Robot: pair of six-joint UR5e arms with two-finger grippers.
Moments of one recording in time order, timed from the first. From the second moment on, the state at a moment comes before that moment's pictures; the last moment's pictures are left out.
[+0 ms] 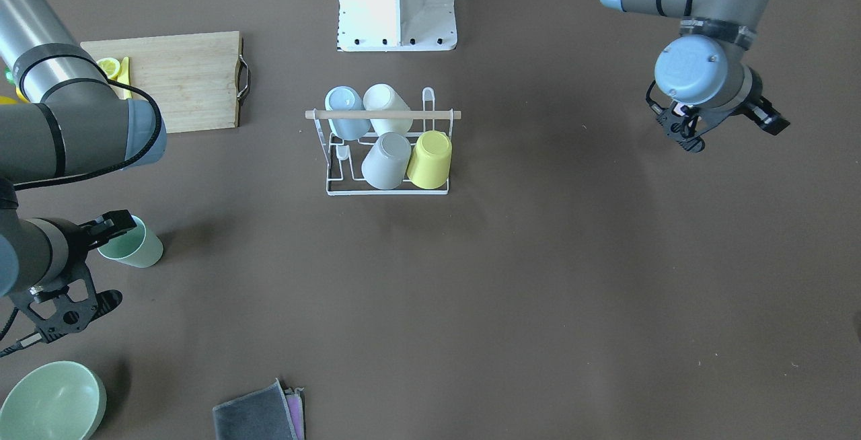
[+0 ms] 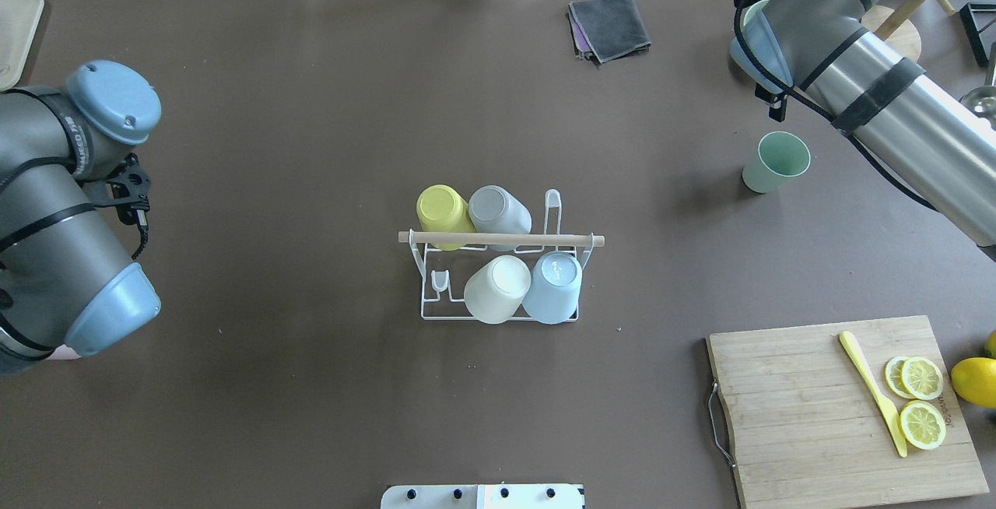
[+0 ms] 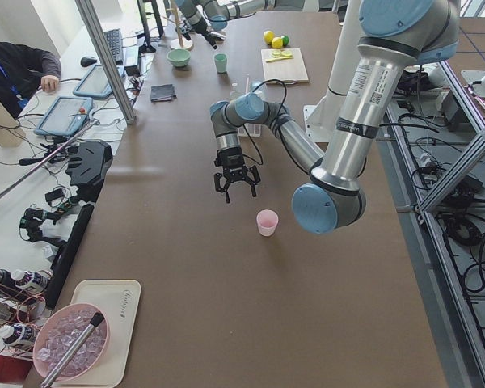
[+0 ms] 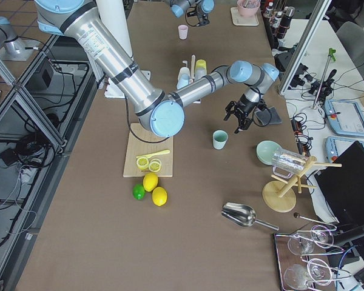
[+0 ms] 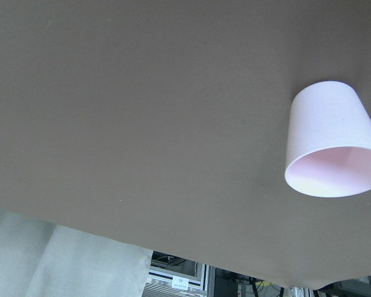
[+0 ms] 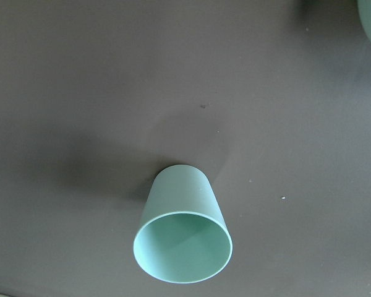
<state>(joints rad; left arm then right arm) -0.76 -1.92 -1.91 -0.58 -1.64 0.46 1.07 -0.82 1.28 -2.19 2.17 -0.22</state>
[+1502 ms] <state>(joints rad) -0.56 -1.95 -1.80 -0.57 -1.60 0.43 1.03 -0.76 1.10 -2.08 2.13 -0.37</state>
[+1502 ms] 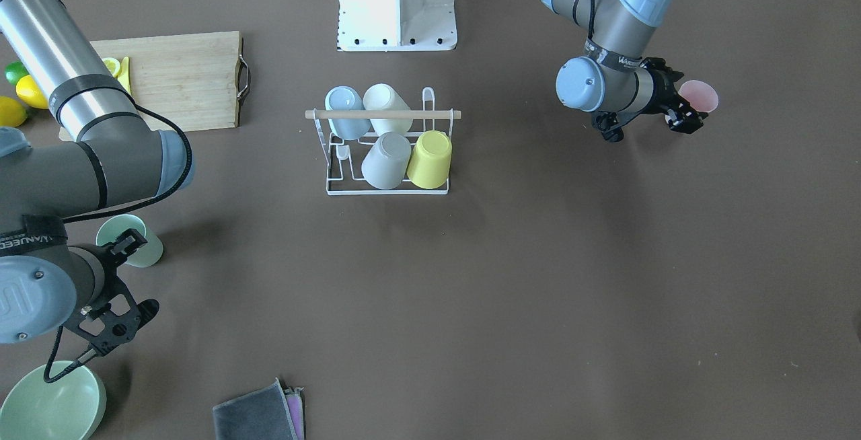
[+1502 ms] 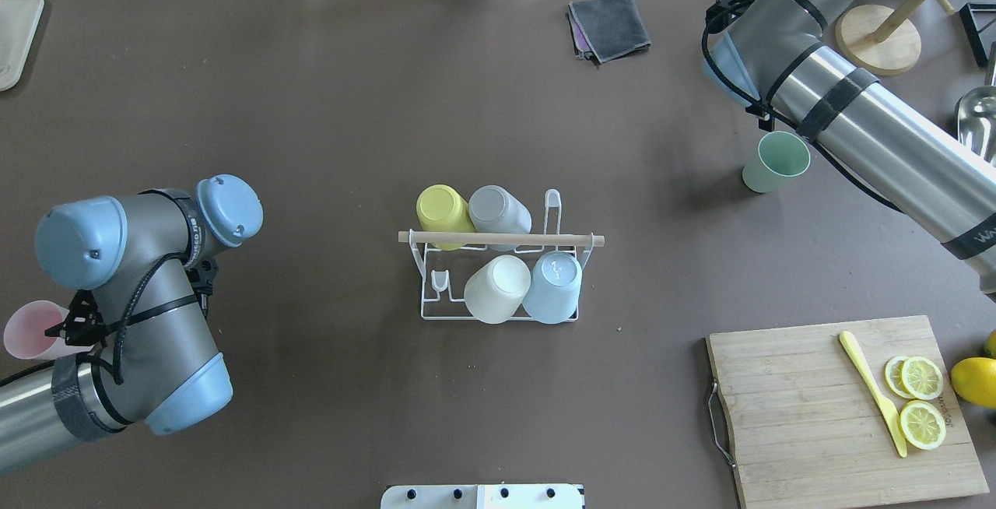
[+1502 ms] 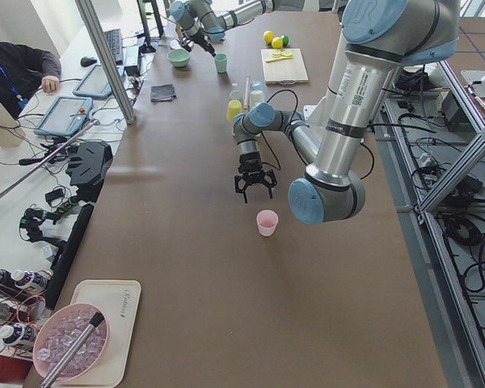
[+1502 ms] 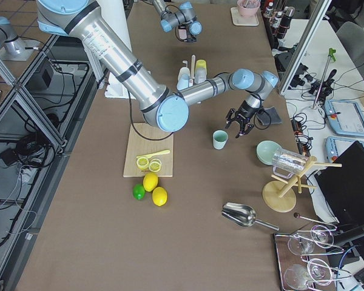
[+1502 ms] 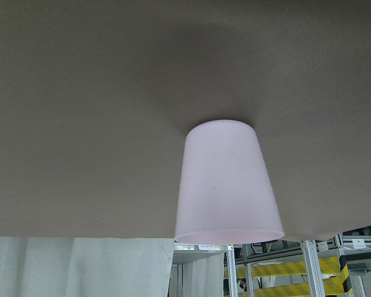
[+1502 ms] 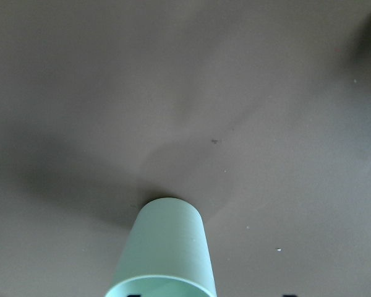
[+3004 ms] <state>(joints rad) -0.54 -1.91 -1.72 -0.71 -1.61 0.31 0.92 -0.57 0.84 -2.22 1.92 -0.45</state>
